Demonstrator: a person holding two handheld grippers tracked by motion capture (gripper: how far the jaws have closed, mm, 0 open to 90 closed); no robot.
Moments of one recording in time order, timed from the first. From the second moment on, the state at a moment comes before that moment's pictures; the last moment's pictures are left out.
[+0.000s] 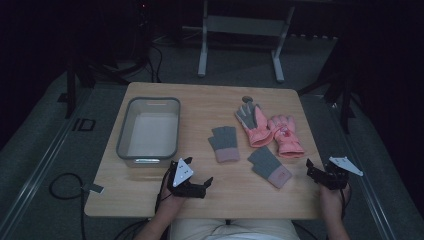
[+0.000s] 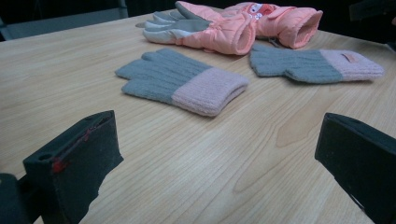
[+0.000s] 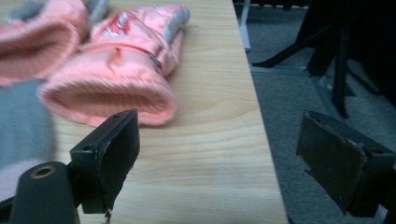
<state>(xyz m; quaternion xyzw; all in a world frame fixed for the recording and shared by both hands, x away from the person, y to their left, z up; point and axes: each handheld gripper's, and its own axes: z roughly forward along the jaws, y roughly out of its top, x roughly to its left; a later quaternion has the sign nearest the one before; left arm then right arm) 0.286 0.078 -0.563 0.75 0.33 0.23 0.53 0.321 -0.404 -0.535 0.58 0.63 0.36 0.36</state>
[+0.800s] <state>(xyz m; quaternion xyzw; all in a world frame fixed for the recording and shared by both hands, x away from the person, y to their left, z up) 0.286 0.077 -0.563 0.75 0.33 0.23 0.53 0.334 -0.373 -0.481 0.55 0.63 0.40 0.38</state>
